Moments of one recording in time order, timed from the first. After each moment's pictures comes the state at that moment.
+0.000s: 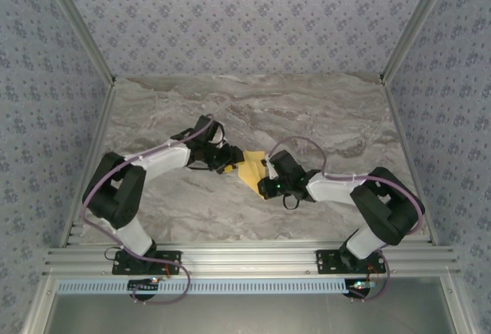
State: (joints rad) left arm -0.56 1.70 1.01 -0.32 0.53 -0.88; right arm 0.72 1.55 0.62 0.03 -0.23 0.46
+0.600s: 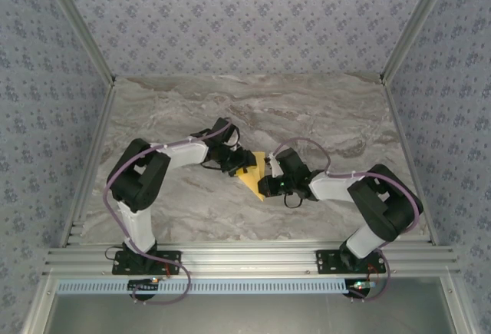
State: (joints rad) left arm -0.63 1.90 1.13 -0.29 0.55 -0.88; right arm 0.66 1.58 0.59 0.13 -0.38 0.52
